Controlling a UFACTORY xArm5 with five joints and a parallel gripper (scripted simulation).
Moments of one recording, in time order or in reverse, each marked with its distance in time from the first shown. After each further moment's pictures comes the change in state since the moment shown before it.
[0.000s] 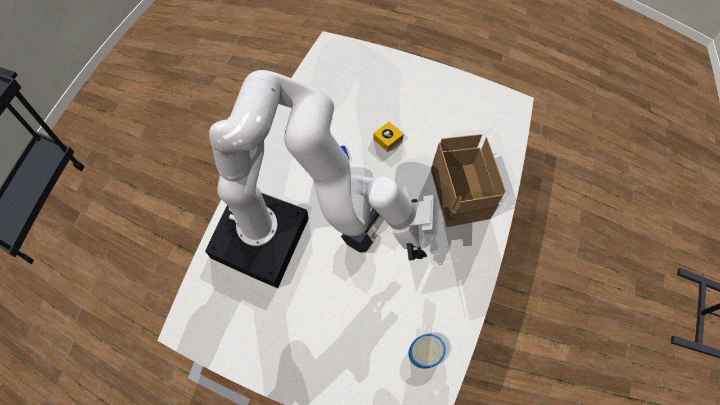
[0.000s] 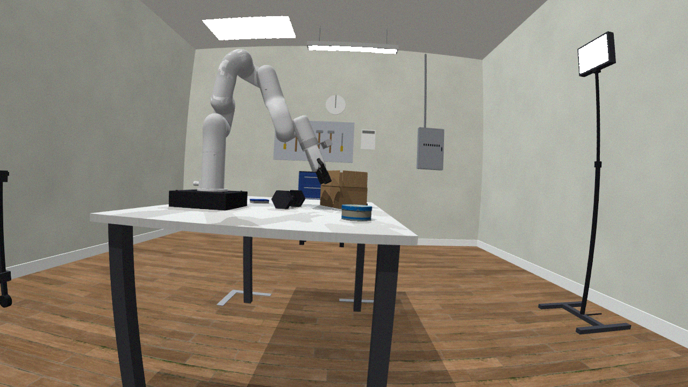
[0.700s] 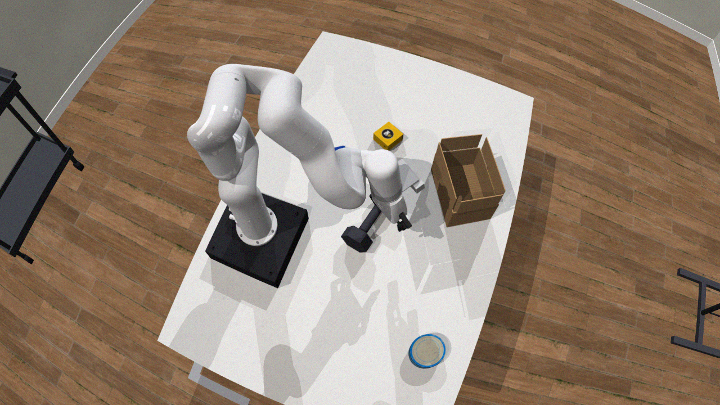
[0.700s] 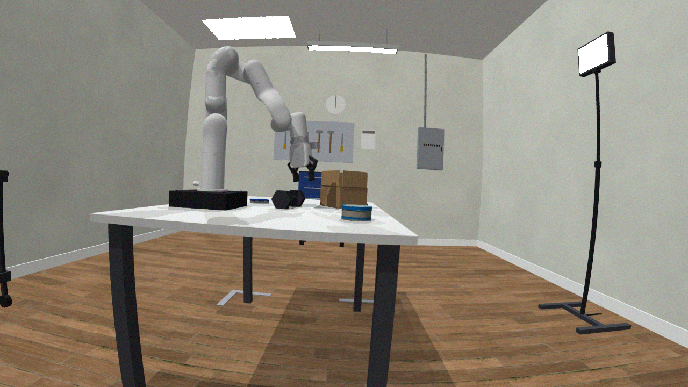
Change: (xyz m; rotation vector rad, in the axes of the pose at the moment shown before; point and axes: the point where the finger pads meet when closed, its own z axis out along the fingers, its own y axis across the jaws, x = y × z) arm -0.071 -0.064 -0.041 0.137 -0.265 -0.686
